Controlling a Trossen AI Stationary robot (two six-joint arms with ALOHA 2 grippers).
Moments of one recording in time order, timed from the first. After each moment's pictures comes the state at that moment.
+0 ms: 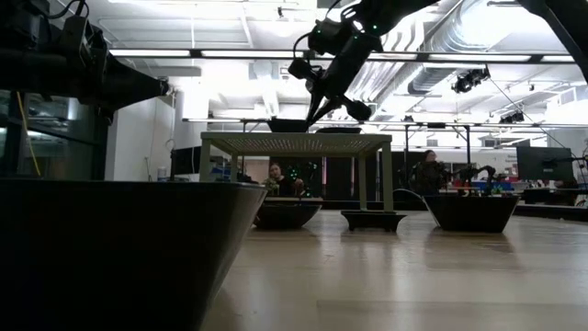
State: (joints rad) left arm 0.07 0.02 0.01 0.05 -0.27 -0.26; right arm -0.55 1.94 1.78 -0.78 -0.19 0.90
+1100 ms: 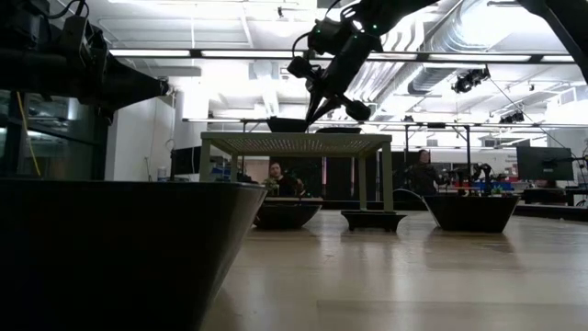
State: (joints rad) left arm 0.07 0.02 0.01 0.05 -0.27 -0.26; right arm -0.55 1.94 1.78 -0.78 -0.21 0.87
